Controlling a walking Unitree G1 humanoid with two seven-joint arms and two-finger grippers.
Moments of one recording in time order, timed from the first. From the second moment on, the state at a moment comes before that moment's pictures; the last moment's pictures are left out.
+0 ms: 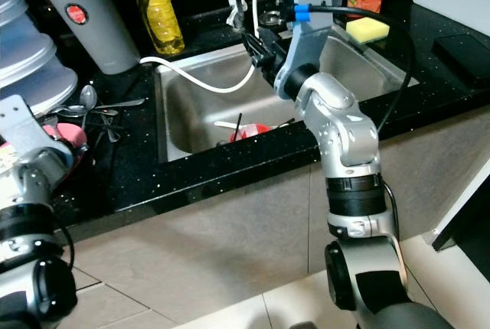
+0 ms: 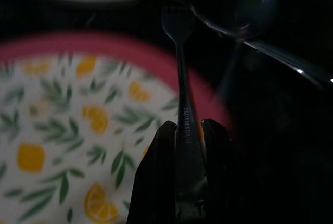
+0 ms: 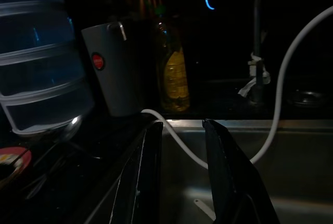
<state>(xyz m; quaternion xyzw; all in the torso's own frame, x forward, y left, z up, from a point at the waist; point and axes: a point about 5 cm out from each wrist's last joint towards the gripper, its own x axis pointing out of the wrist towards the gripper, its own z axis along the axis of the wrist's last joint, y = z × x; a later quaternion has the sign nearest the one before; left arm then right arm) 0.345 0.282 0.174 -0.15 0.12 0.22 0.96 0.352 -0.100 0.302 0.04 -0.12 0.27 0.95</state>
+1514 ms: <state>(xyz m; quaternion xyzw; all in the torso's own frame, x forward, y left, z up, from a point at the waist) 0.344 0.129 0.228 0.07 0.00 0.02 1.00 0.353 -0.103 0.302 0.04 -0.12 0.26 0.96</state>
